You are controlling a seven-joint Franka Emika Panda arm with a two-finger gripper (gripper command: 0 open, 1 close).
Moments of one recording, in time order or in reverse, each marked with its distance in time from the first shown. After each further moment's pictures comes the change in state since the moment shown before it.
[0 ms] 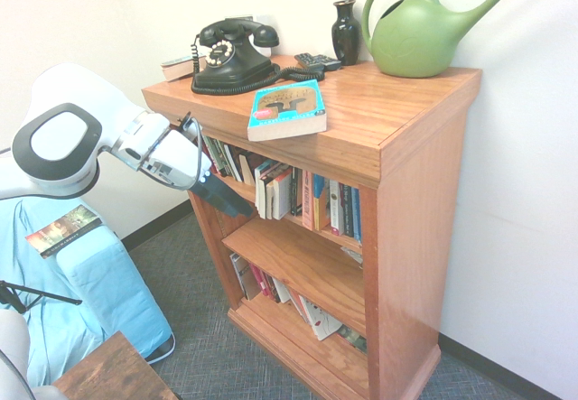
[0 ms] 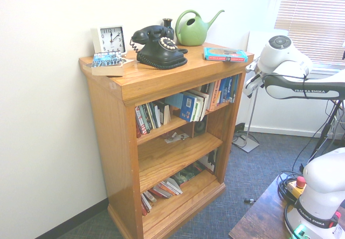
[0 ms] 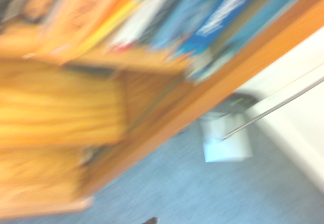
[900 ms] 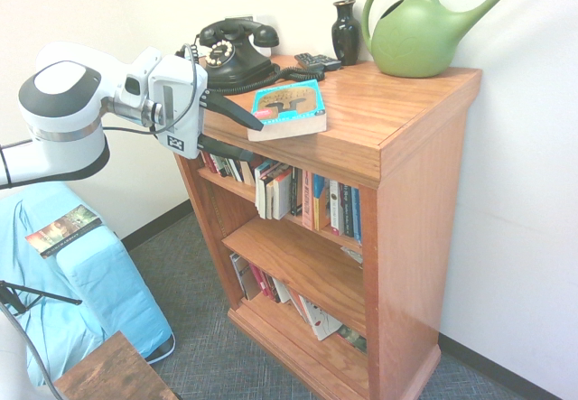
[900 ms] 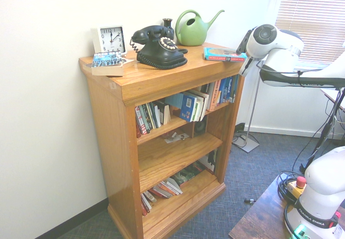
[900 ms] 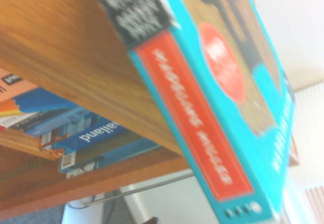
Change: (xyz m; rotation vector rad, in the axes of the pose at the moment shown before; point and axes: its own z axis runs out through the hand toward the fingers) arm 0.037 -0.053 -0.039 -0.106 0.318 -0.297
